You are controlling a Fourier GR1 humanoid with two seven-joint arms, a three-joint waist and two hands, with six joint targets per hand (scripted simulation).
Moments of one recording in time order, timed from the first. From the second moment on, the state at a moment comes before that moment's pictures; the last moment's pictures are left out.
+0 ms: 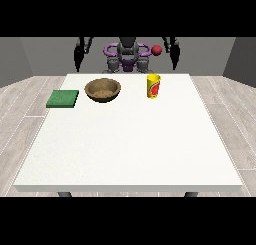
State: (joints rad) left arm 0.04 0.10 0.04 -1.60 0.02 -0.03 -0.01; right arm 0.01 -0.11 -0.01 -1.53 0.03 -0.01 0.01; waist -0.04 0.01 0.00
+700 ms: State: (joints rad) left arm -0.03 0.14 0.14 -1.77 0.18 -0.06 0.16; right arm 0.01 -0.24 -0.17 -1.67 -0.22 0.17 0.09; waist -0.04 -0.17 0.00
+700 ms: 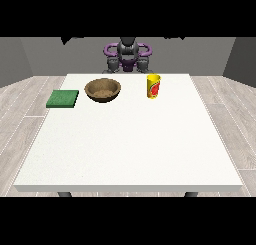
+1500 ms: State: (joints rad) left arm -0.12 0.11 0.19 -1.46 0.11 -0.09 -0.27; right arm -0.06 -0.22 -0.21 -1.59 -0.21 0.23 -0.09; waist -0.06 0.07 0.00
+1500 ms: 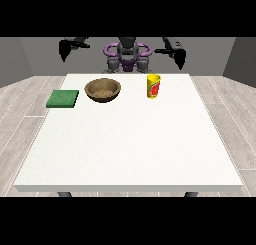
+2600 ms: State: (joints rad) left arm -0.40 0.05 0.24 -0.74 0.01 0.06 -0.83; right arm -0.16 -0.24 -0.25 -1.43 -0.19 0.30 -0.26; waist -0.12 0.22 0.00
